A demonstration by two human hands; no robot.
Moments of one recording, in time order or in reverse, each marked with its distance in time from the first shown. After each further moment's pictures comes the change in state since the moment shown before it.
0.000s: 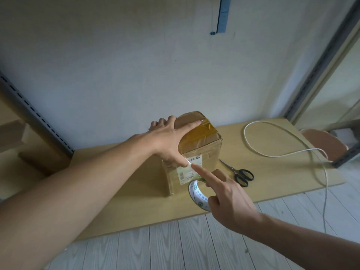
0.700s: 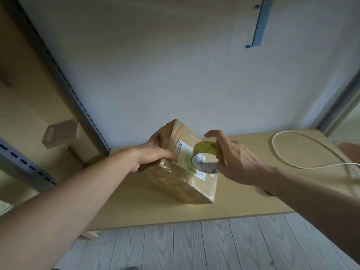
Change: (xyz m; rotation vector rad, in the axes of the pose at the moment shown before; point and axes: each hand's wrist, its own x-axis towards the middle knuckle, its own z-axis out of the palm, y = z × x) left_hand -0.080 -0.102 0.034 -1.257 -0.114 -0.521; right_hand 0.091 -0.048 -0.040 0.026 0.008 -0.340
